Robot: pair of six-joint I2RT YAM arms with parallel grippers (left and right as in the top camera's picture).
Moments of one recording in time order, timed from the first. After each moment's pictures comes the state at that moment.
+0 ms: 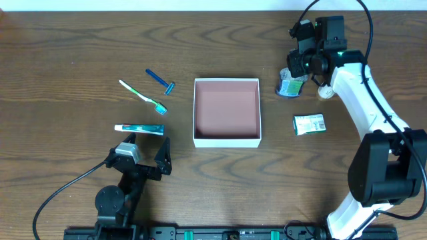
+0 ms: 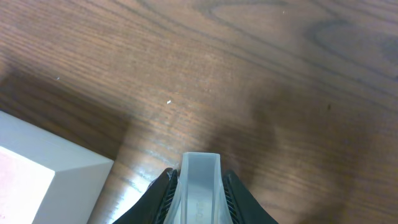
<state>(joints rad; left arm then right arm) -0.07 0.01 0.02 -0.10 0.20 -0.24 0.09 1.88 1.50 -0.57 -0.18 -0.16</state>
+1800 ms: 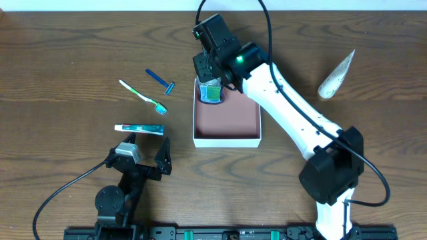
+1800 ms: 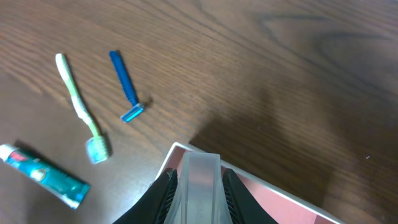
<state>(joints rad) -0.07 0.01 0.02 -0.10 0.20 -0.24 0.65 2.06 1.95 -0.80 0.07 0.27</state>
